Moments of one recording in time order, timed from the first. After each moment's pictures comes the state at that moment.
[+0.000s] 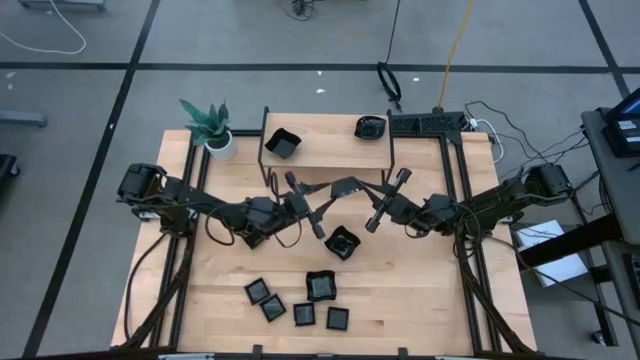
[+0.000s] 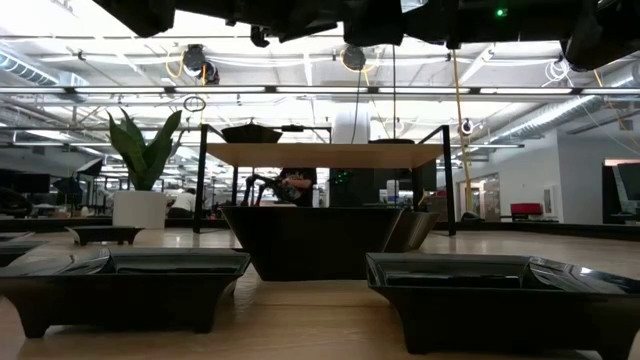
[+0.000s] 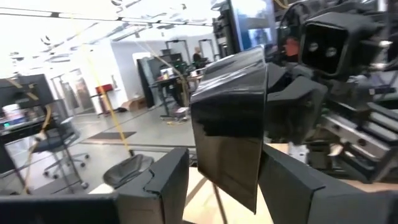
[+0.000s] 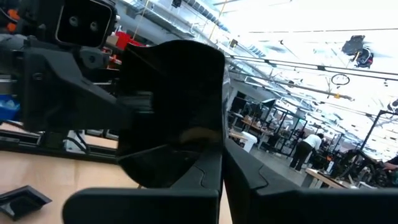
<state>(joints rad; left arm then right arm) -0.16 1.64 0.88 0.95 -0.63 0.31 0.19 1.32 0.45 1.20 0.63 -0.59</state>
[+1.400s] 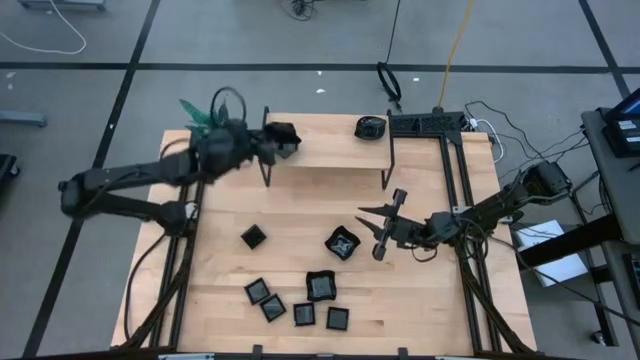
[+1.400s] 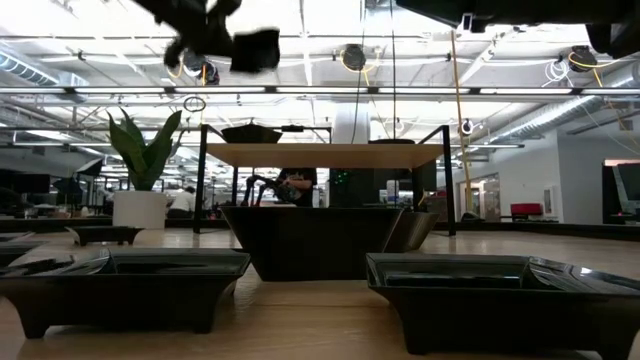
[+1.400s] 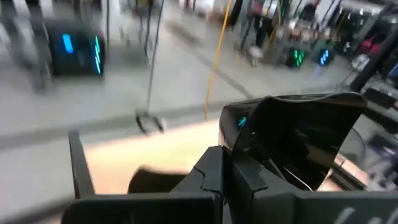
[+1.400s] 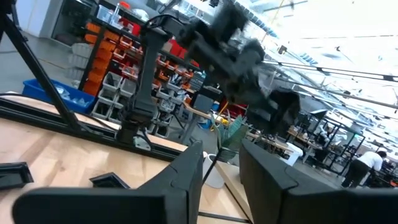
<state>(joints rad) 0.29 1.04 0.88 -0.09 -0.53 -0.47 0.37 1.32 0.45 1.12 0.63 -0.56</state>
